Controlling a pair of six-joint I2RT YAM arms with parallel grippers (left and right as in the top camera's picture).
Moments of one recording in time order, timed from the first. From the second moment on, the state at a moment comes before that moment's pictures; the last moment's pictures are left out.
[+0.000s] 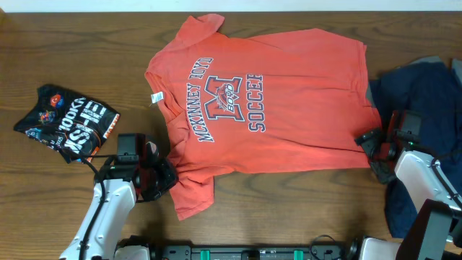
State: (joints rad) left arm 0.03 1.22 0.52 -0.66 0.38 -0.56; right arm -0.28 1.47 0.68 -0.47 0.04 0.82
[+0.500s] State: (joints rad) left arm 0.03 1.22 0.52 -0.66 0.38 -0.56; right arm -0.29 1.47 0.67 -0.50 0.11 0.86
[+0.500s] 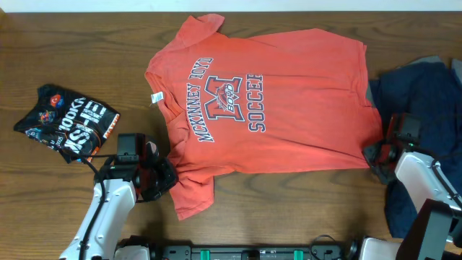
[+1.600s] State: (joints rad) left arm 0.37 0.96 0.83 -1.00 0.53 -0.54; right arm -0.35 1.22 0.72 -0.56 0.00 0.48
